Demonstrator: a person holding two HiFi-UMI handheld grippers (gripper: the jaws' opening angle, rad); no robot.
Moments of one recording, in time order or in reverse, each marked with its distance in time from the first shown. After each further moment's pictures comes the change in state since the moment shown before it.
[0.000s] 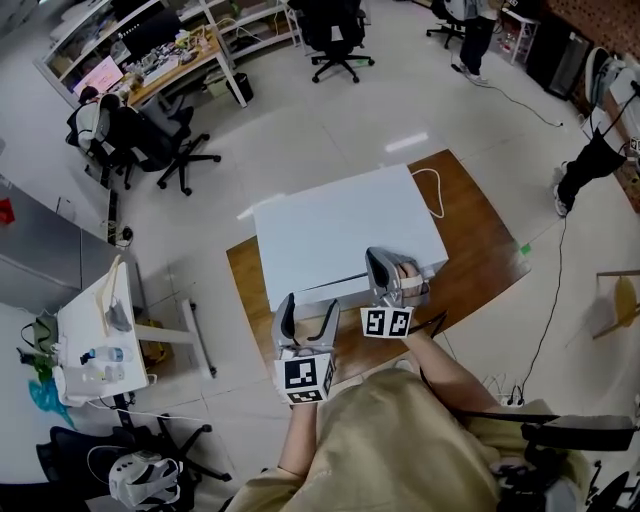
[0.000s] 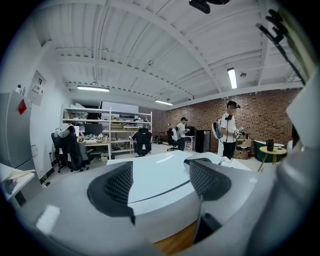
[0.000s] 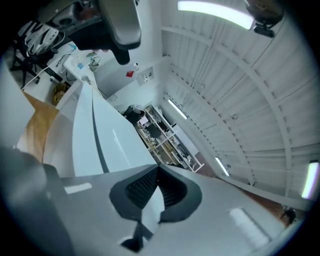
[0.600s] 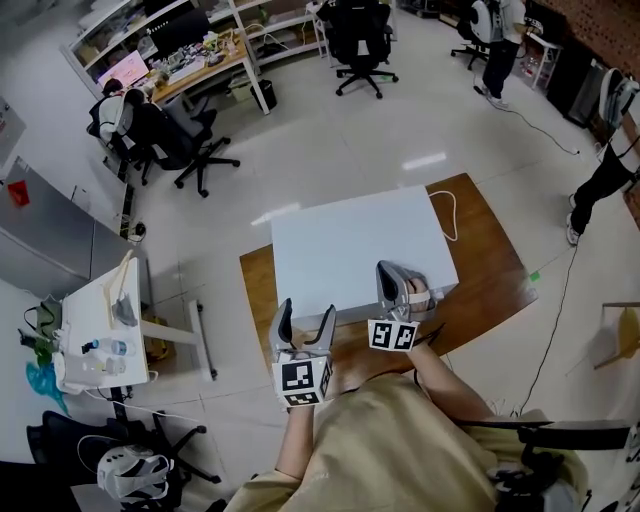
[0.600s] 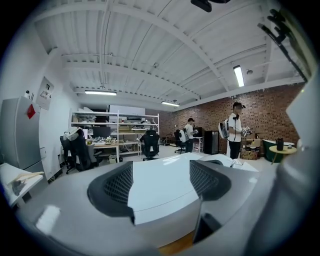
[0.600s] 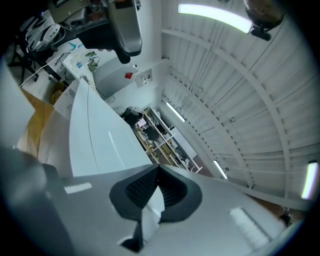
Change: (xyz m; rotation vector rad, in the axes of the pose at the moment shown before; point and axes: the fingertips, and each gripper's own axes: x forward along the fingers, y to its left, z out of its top) left arm 0.001 0.019 -0.017 0.018 -0.019 0.083; right arm 0.003 0.012 -0.018 0.002 -0.046 -0.037
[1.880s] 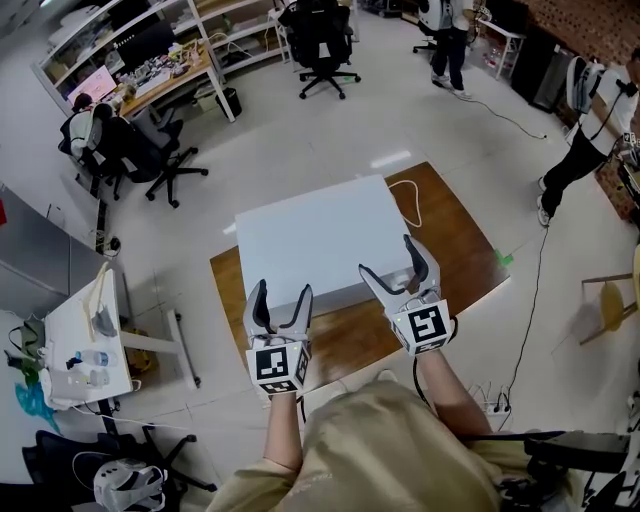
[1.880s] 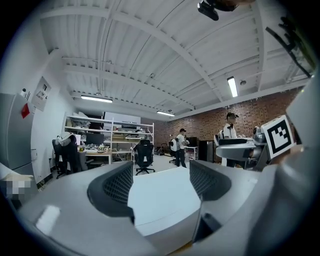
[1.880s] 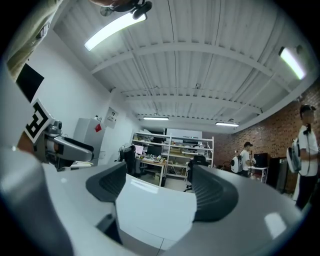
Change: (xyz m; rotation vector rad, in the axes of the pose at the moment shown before) left arm -0.017 -0.002 0.061 -0.042 -0.122 -0.059; right arm -0.078 -0.160 0.107 0.784 -0.166 0.155
